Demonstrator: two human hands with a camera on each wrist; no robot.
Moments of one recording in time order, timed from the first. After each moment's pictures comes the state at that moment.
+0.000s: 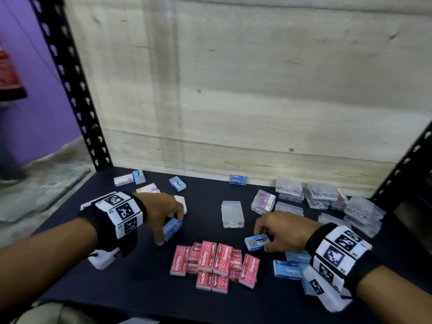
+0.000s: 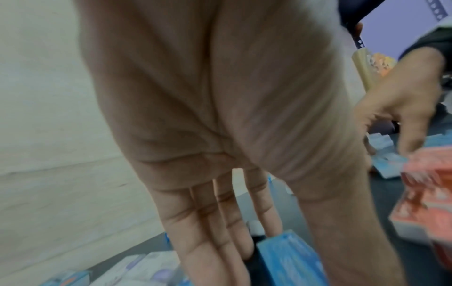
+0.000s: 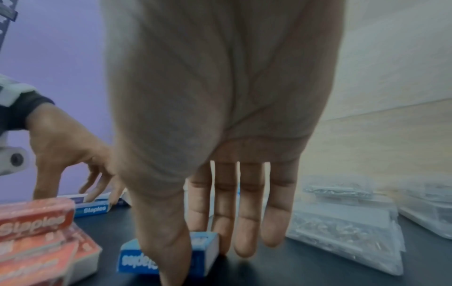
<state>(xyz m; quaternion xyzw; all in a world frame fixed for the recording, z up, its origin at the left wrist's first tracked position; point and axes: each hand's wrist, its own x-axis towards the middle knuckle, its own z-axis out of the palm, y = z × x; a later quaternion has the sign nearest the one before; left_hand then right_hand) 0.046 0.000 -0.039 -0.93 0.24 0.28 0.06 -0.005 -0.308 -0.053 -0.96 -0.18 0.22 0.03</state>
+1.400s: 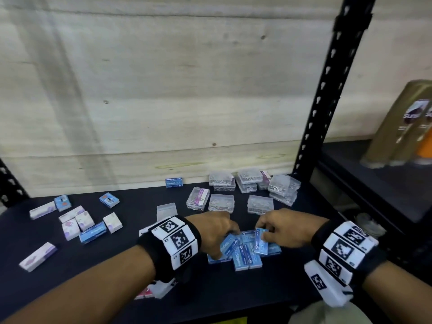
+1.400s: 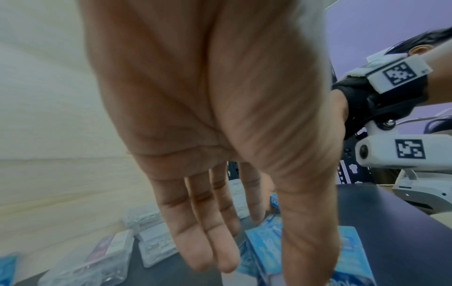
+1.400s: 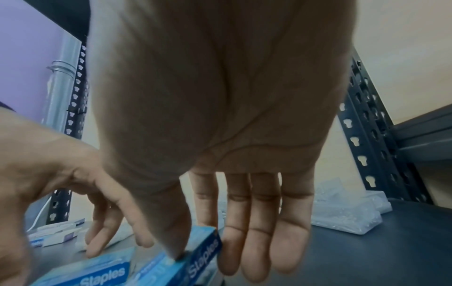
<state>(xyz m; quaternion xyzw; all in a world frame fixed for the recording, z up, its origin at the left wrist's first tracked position) -0.032 -0.235 -0.026 -0.86 0.46 0.24 0.05 -0.083 -0.444 -0.051 -0.97 -0.03 0.20 0.11</state>
